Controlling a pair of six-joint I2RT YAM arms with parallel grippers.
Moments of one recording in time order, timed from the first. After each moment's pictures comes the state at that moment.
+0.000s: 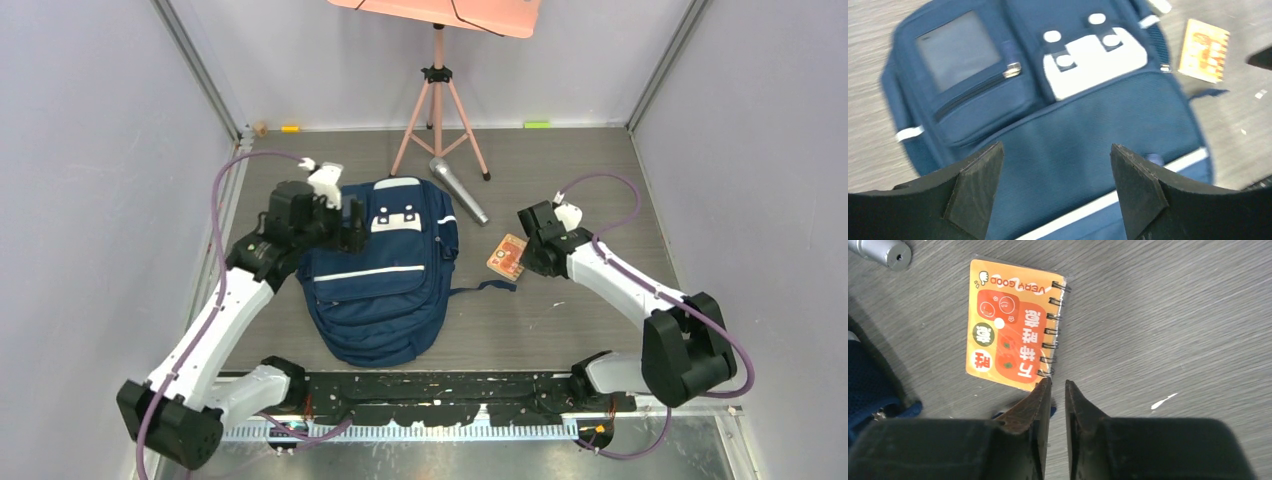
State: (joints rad) left arm -0.33 1.00 0.99 -0.57 0.10 -0.13; right arm 0.40 1.34 0.82 -0.55 0.35 0.83
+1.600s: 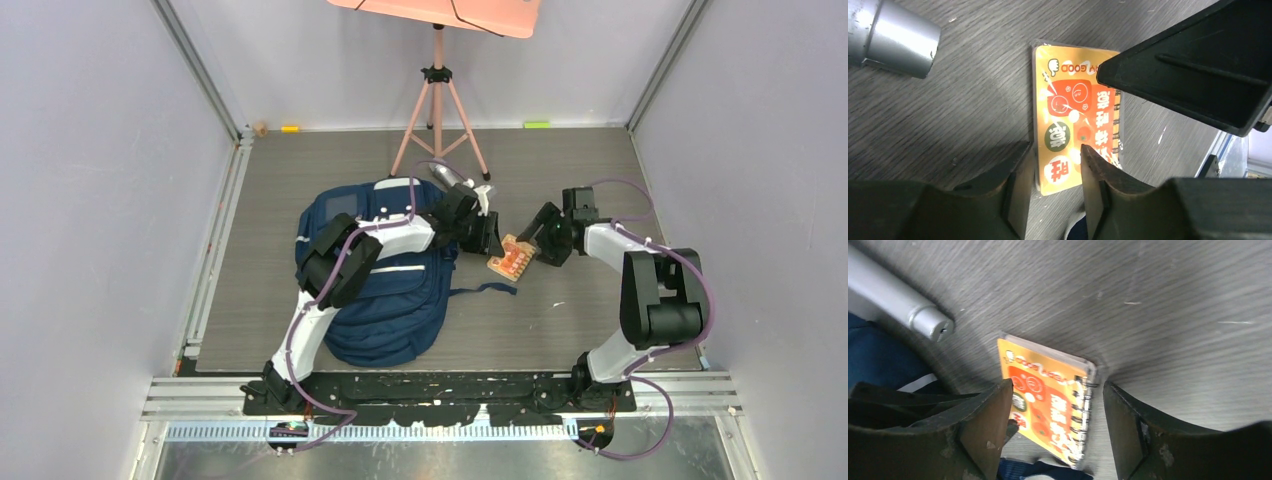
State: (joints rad) left arm -0.79 2.23 1.55 0.00 0.38 -0.58; right arm 0.04 1.59 0.84 -0.27 -0.16 0.73
